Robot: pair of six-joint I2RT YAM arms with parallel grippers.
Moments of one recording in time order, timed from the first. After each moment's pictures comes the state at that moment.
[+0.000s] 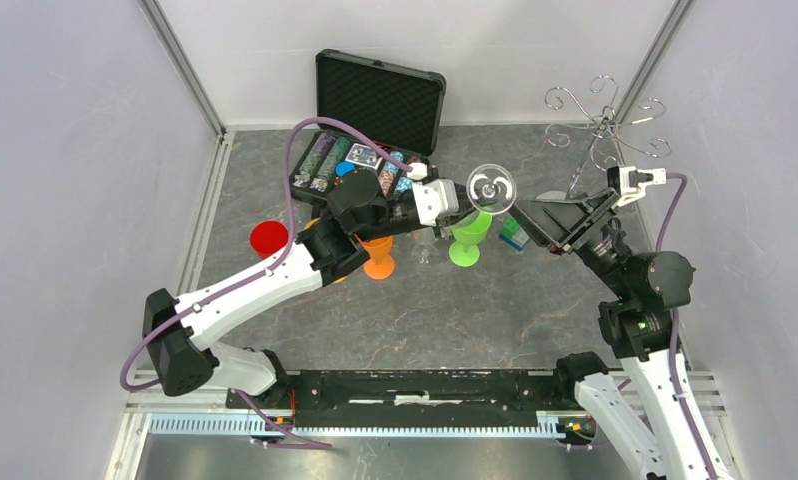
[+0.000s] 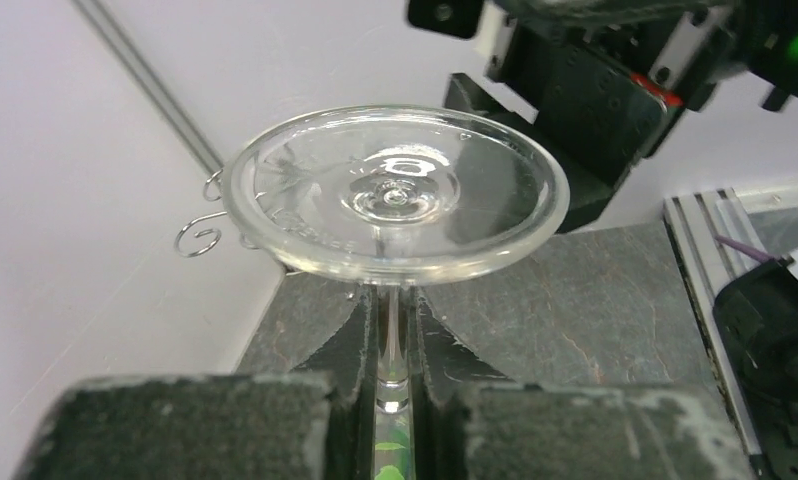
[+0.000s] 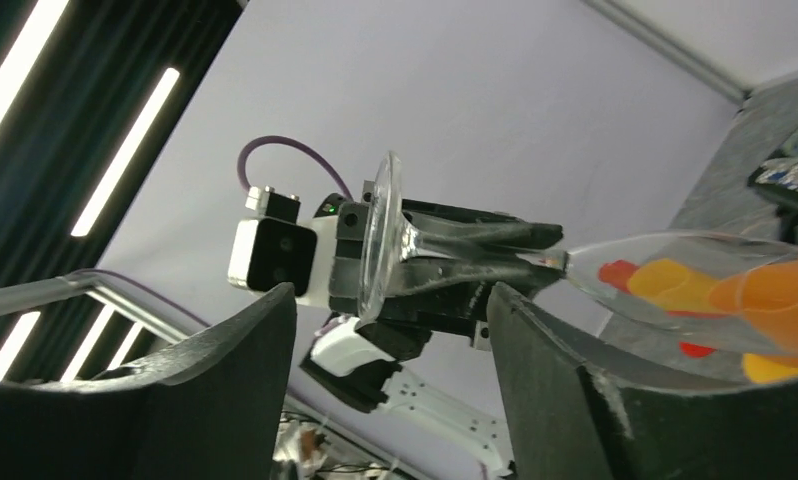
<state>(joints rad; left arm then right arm) -0.96 1.37 1.27 0.30 0.46 0.34 0.23 0.59 0.78 0.28 -0.55 1.43</state>
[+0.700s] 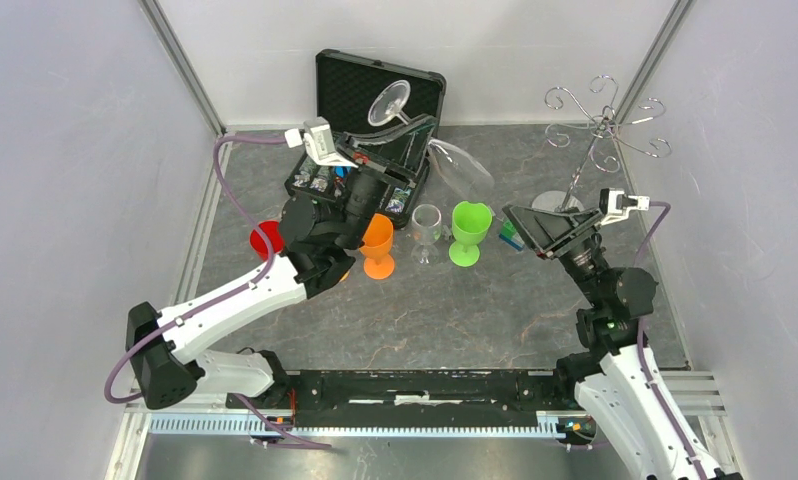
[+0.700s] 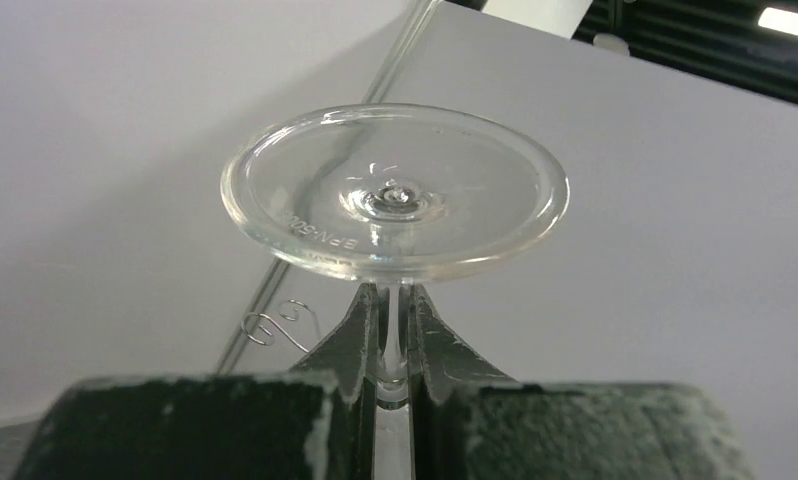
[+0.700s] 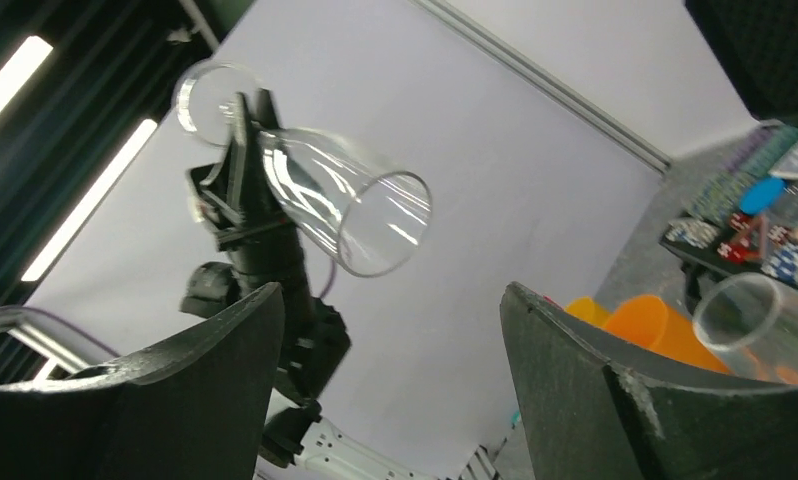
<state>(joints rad) -0.96 1.26 1.17 0.79 -0.25 -0.41 0.24 0.55 0.46 0.54 -0.39 1.34</state>
